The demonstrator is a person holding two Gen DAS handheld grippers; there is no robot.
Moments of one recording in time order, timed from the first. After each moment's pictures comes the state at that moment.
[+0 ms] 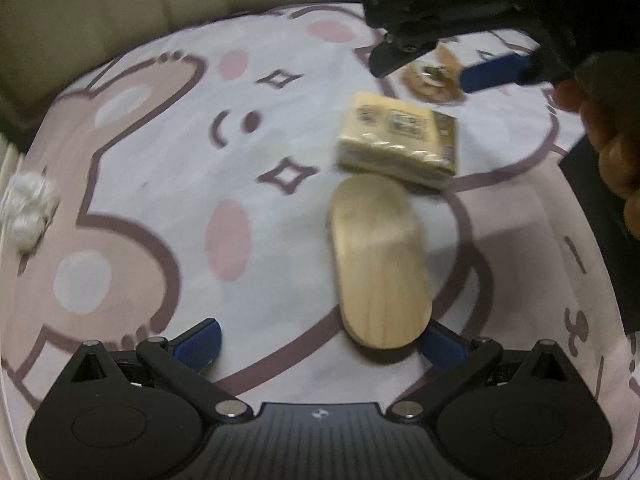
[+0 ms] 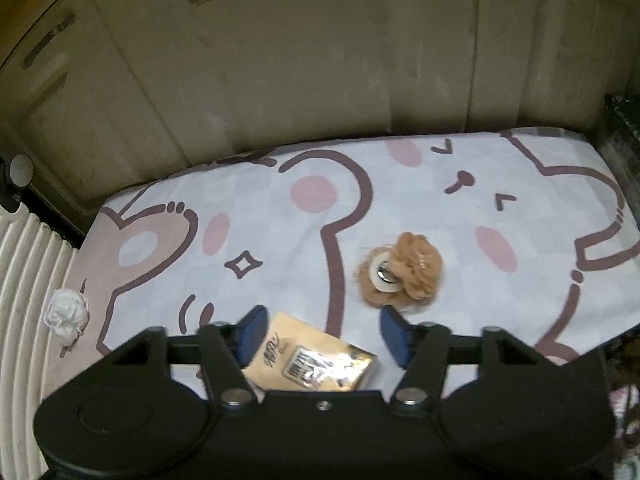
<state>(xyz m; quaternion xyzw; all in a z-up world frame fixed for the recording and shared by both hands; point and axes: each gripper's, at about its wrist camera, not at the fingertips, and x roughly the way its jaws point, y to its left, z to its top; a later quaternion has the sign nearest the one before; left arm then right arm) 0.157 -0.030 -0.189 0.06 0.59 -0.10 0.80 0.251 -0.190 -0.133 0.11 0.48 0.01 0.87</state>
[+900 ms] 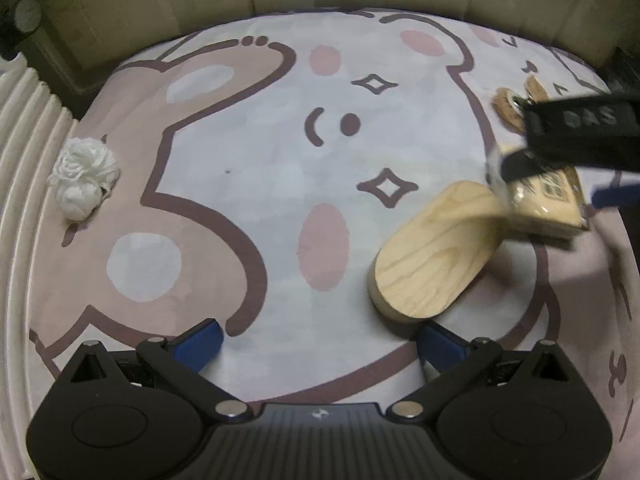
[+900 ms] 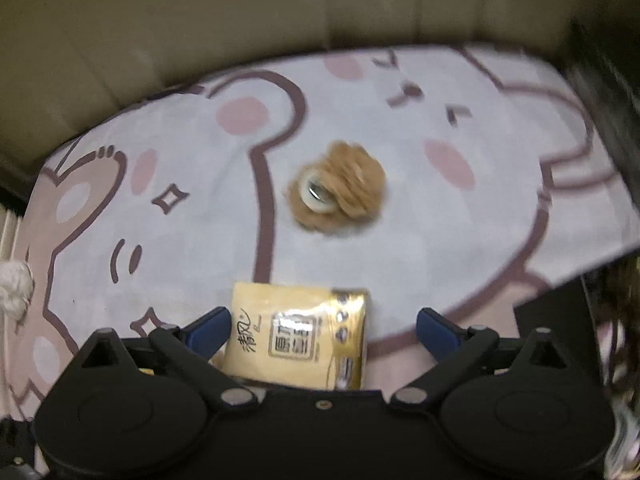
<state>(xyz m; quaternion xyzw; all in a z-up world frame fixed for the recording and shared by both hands) 0.176 -0.002 -0.192 0.04 0.59 -0.02 0.81 0.246 -0.210 -0.168 0.12 0.57 -0.05 0.81</state>
